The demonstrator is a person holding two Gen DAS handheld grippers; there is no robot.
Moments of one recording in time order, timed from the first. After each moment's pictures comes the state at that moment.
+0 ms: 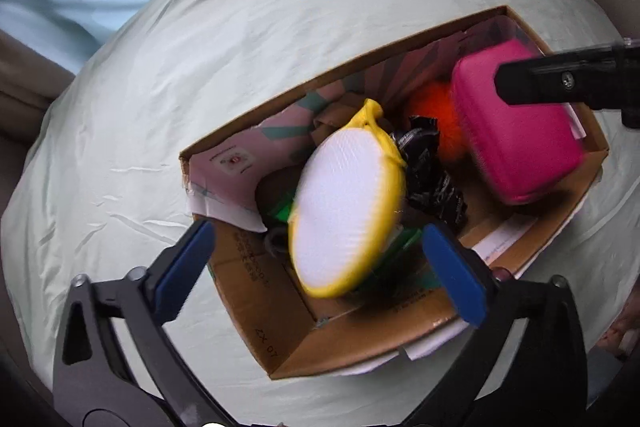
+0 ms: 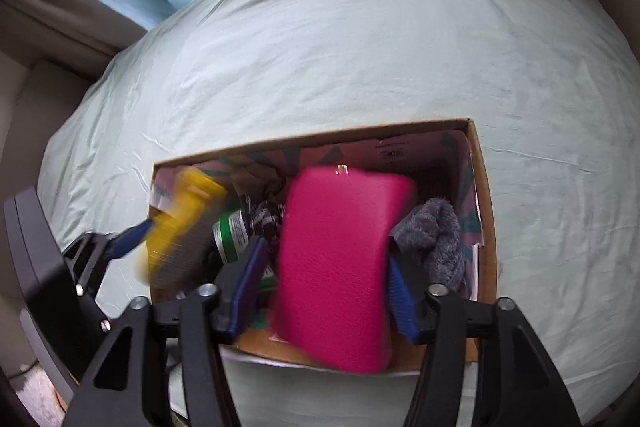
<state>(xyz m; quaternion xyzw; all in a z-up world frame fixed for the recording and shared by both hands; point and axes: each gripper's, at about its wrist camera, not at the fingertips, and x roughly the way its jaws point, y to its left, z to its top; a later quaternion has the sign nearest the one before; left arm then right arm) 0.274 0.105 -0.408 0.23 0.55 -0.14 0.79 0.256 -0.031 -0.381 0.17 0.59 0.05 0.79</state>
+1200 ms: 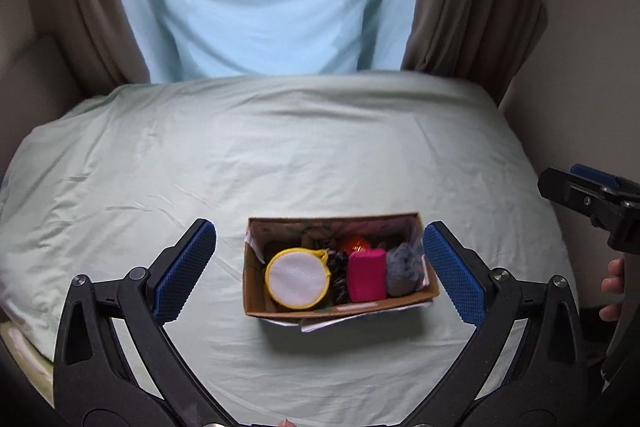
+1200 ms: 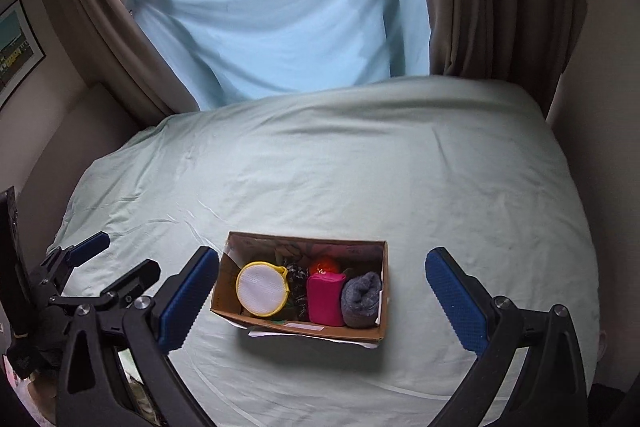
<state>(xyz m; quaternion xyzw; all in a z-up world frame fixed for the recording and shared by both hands) 0.171 0.119 -0.124 0.02 0.41 -0.07 0.91 0.155 -0.082 -0.131 0.09 0.43 0.07 0.90</state>
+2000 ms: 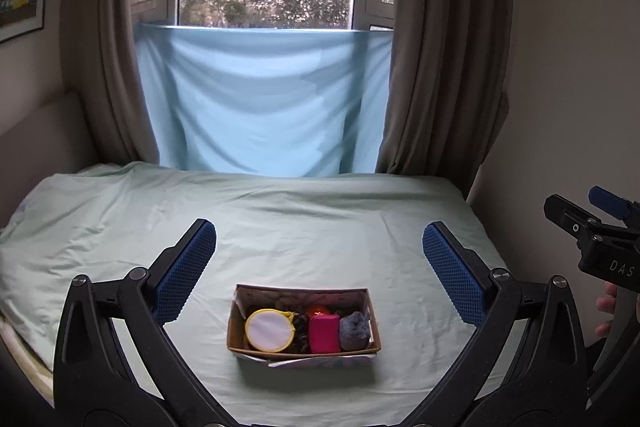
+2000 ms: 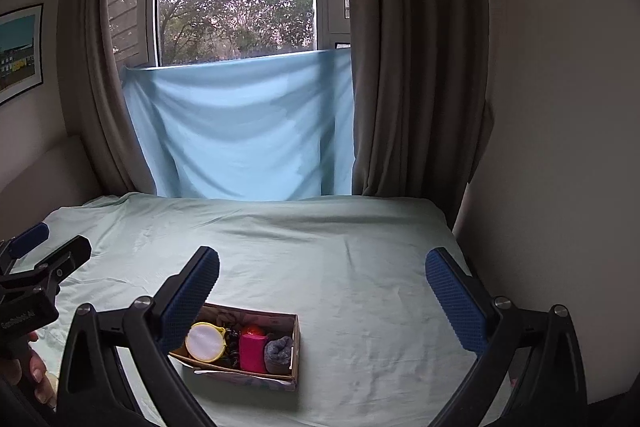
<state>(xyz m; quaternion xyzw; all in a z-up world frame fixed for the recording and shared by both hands) 0.047 0.076 0.005 -0.01 0.24 -0.07 0.97 0.028 -0.120 -0.007 0.01 0.26 -0.05 0.97</state>
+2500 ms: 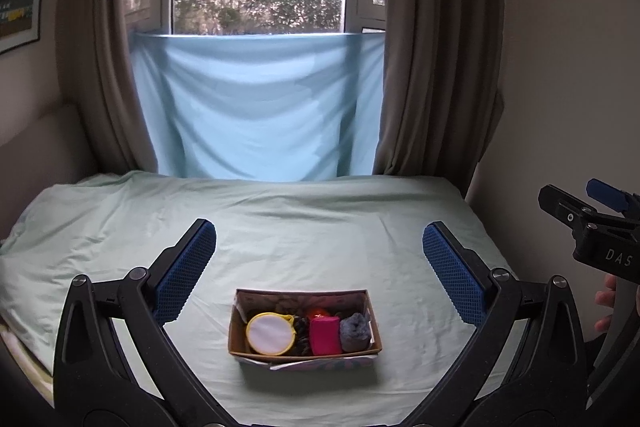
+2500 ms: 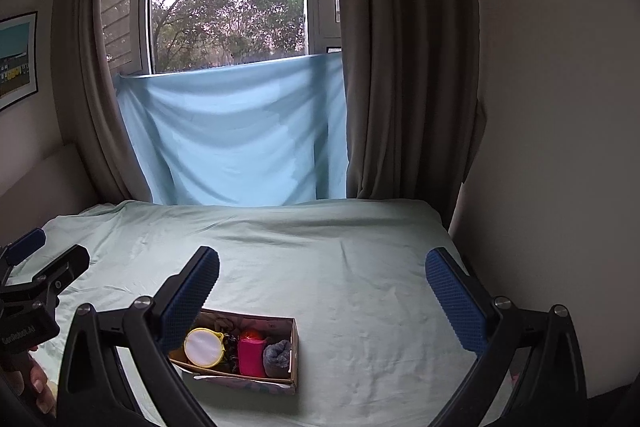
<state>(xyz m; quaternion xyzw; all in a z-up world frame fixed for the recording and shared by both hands) 0.039 0.066 0.005 0.00 0.23 -0.07 0.97 0.020 -0.121 -0.005 0.02 0.25 -0.06 0.97</state>
